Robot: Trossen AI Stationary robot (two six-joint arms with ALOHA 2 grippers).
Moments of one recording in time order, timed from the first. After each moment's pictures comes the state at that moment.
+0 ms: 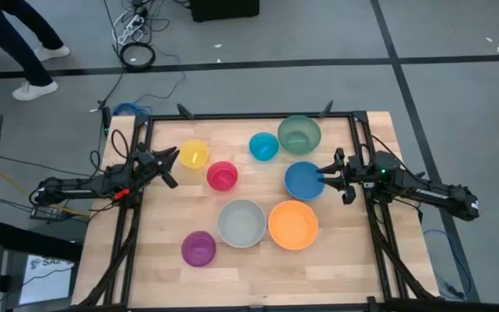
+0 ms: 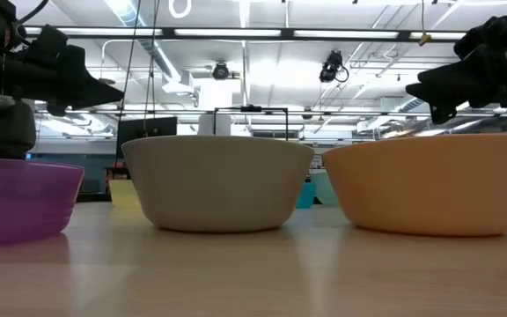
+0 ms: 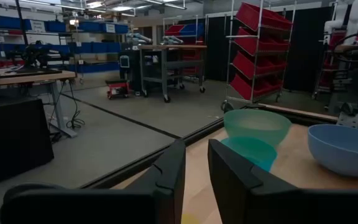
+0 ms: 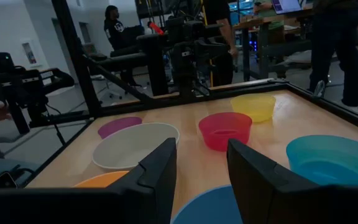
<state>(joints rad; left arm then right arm) 0.01 0.01 0.01 0.08 -0.72 0.02 -0.34 0.06 0.01 0.07 -0.34 0.16</state>
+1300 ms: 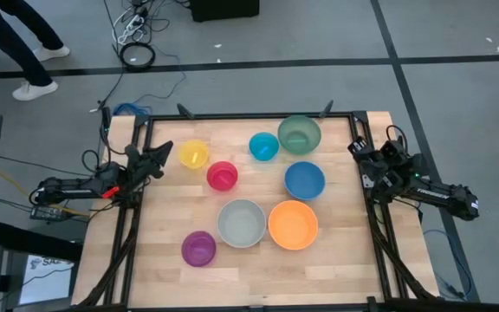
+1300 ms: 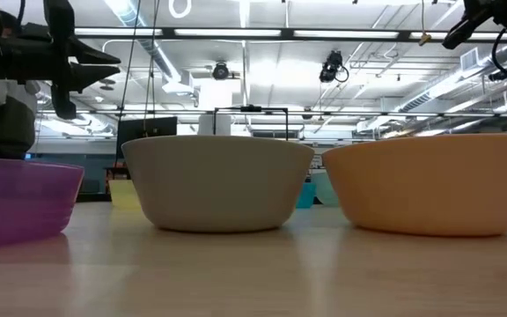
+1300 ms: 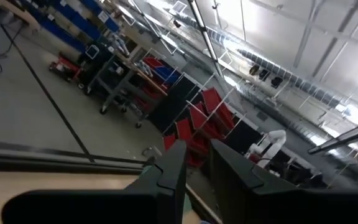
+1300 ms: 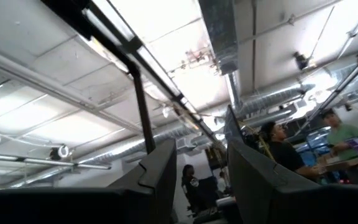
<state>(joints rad) 0.01 0.01 0.01 0.34 -0.68 -0.56 -0.33 0.06 0.03 0.84 -0.33 0.65</state>
